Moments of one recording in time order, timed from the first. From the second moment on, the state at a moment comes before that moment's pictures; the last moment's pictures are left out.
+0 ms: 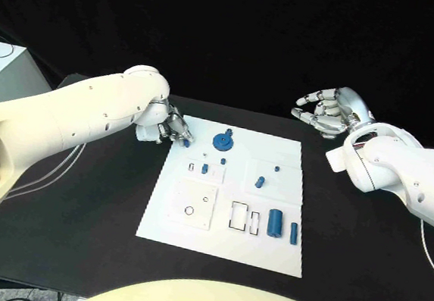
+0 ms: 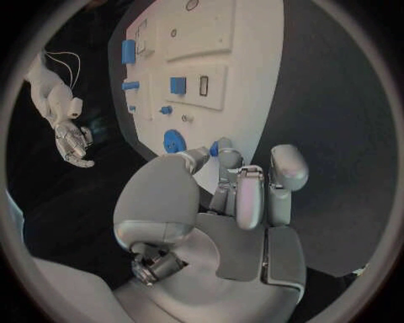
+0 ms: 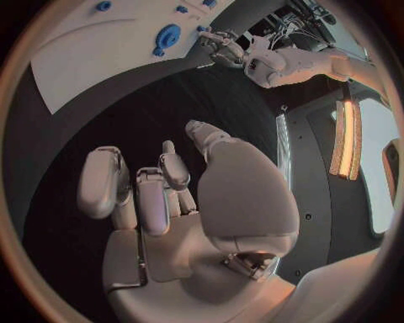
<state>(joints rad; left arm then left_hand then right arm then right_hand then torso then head) 1.20 -0.45 0.07 0.88 -0.95 0.36 -0.65 1.12 -0.08 0.51 0.27 0.06 0.81 0.07 0.88 0.39 1.12 0.00 1.21 0.71 1.47 -0.05 1.50 1.31 0.12 1.29 0.06 1.27 1.07 1.24 -0.79 -0.10 1.35 -0.77 -0.54 0.09 1.27 -0.22 0.37 0.19 0.31 0.90 0.15 0.23 0.38 1.28 0.07 1.19 1.24 1.47 -0.01 1.45 1.31 0.07 1.44 0.09 1.13 1.31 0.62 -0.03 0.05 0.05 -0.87</state>
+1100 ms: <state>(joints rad) 1.20 -0.47 0.07 0.89 -0.95 0.37 -0.64 1.20 -0.11 0.69 0.24 0.11 0.77 0.09 0.86 0.49 1.08 0.01 1.15 0.70 1.47 -0.05 1.48 1.31 0.12 1.26 0.07 1.25 1.05 1.24 -0.79 -0.10 1.34 -0.77 -0.54 0.09 1.27 -0.22 0.37 0.19 0.31 0.90 0.15 0.23 0.38 1.28 0.07 1.19 1.24 1.47 -0.01 1.45 1.31 0.07 1.44 0.09 1.13 1.31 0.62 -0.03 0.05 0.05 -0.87</state>
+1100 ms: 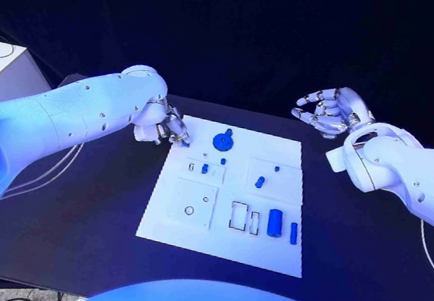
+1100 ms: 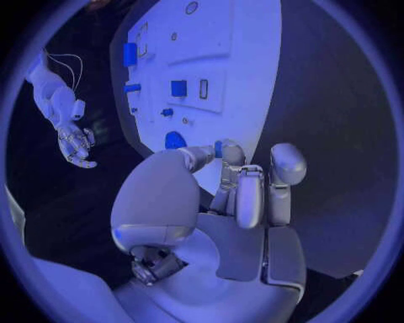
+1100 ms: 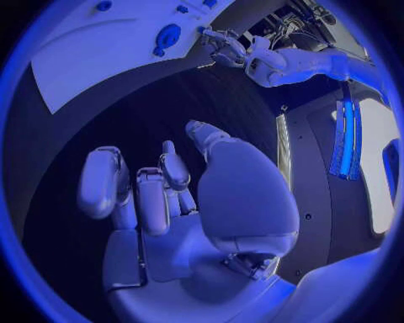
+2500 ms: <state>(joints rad) 1.19 -0.67 0.07 1.29 -1.08 0.38 -0.54 1.02 -0.12 0.77 0.15 0.32 0.85 0.06 0.86 0.54 1.19 -0.01 1.21 0.83 1.47 -0.06 1.51 1.31 0.12 1.27 0.05 1.29 1.10 1.24 -0.80 -0.10 1.34 -0.76 -0.54 0.09 1.27 -0.22 0.36 0.19 0.31 0.90 0.15 0.23 0.38 1.28 0.07 1.19 1.24 1.47 -0.01 1.45 1.31 0.07 1.44 0.09 1.13 1.31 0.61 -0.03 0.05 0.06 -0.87</state>
